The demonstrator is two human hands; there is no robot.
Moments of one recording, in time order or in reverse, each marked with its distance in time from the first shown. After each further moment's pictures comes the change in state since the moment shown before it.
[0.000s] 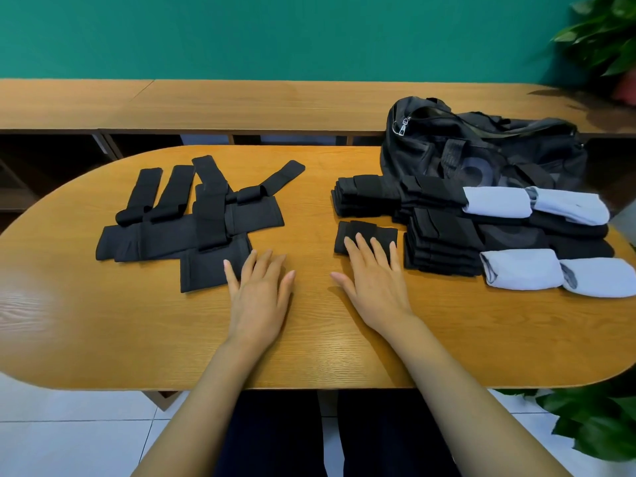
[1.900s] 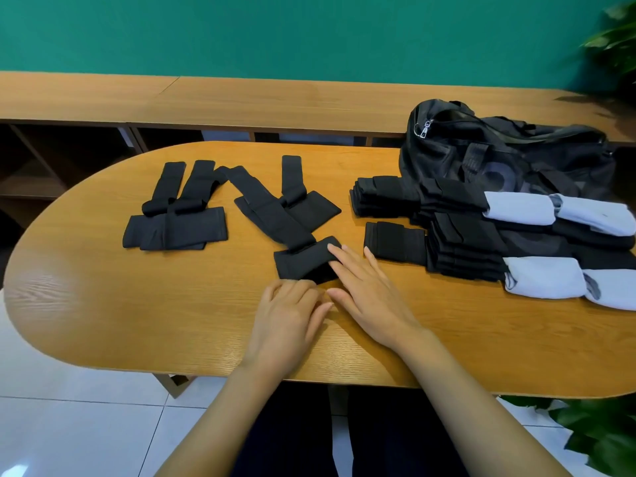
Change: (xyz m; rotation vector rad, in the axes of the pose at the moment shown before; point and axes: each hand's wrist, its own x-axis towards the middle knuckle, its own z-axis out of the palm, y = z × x) left_hand -0.041 0.011 -0.007 0.028 0.157 0.350; right_hand -0.014 -0.020 -0.005 0.260 0.028 -0.397
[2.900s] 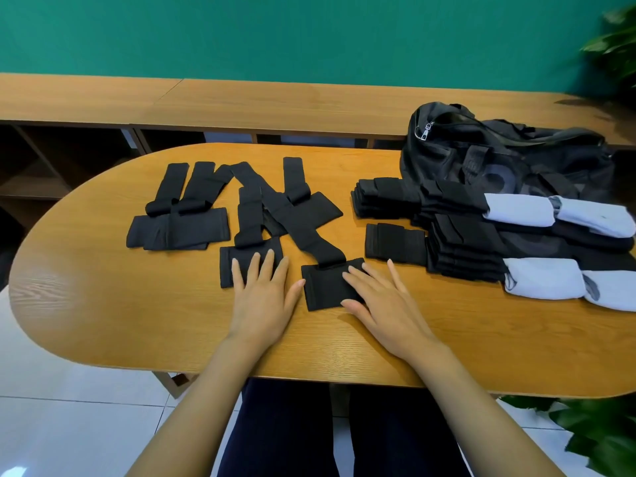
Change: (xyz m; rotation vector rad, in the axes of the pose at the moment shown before) left_hand 0.016 -0.040 0.002 0.206 -0.300 -0.341; right_hand -0.024 0.010 0.004 -0.096 -0.053 0.111
